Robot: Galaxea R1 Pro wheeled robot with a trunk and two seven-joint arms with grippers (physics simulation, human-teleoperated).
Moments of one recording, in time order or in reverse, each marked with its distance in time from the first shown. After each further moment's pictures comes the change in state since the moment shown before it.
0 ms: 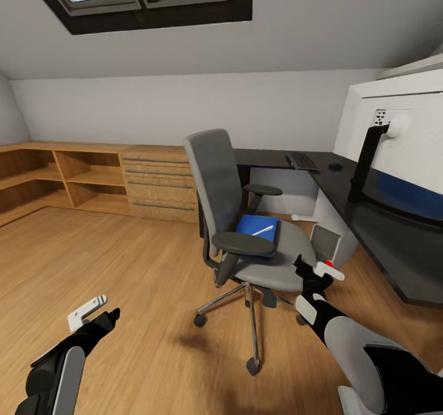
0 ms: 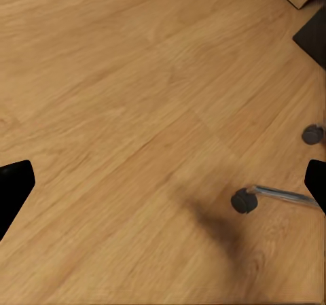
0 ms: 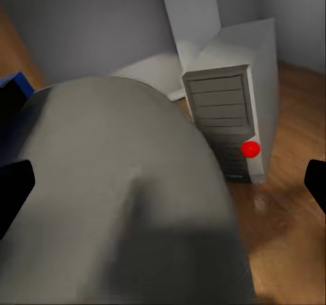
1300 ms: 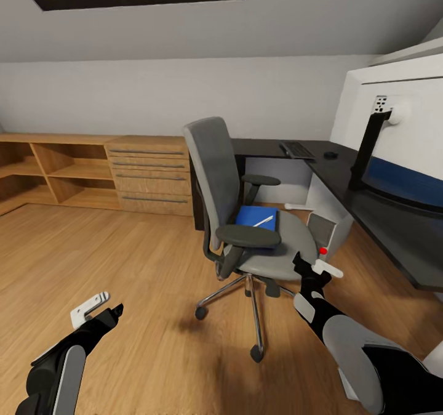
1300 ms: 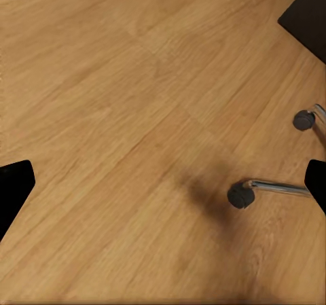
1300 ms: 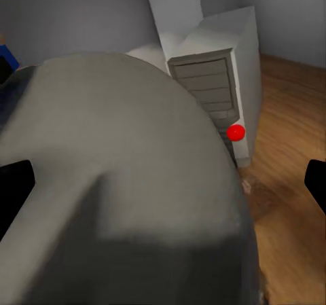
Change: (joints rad) left arm 0.000 -0.008 -0.005 -0.020 0.002 0.001 -0.037; right arm -0.001 0.009 -0.001 -0.022 0.004 -0.003 0.000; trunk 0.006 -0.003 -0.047
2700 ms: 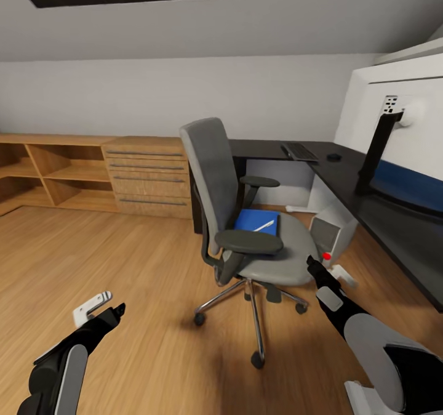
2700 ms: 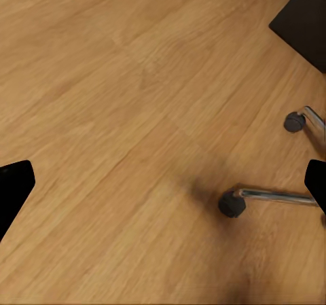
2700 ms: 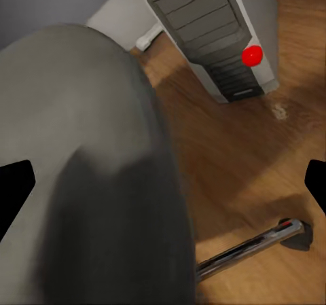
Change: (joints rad) left arm 0.000 0.001 -0.016 0.000 -0.001 -0.003 -0.001; right arm 0.000 -0.108 -0.012 -0.037 -0.436 0.282 0.223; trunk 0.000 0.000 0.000
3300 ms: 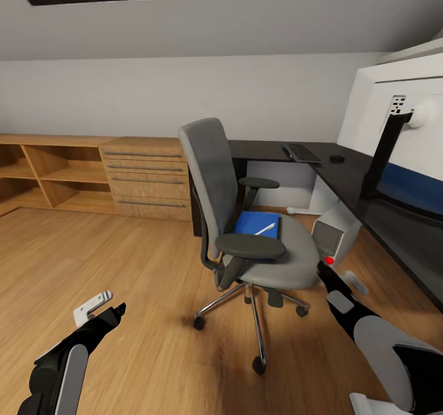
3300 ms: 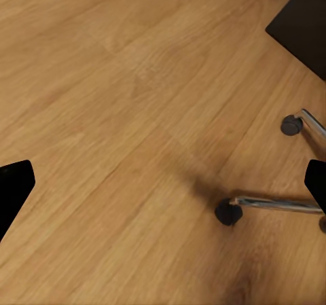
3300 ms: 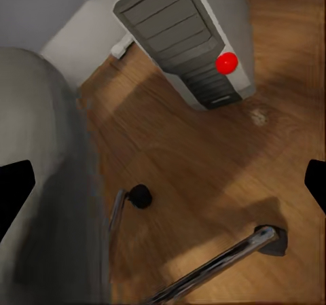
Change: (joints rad) left arm 0.000 0.001 -0.003 0.001 0.000 0.000 0.000; right arm 0.000 -0.047 -0.007 0.042 -0.057 0.000 -0.001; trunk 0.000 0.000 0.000
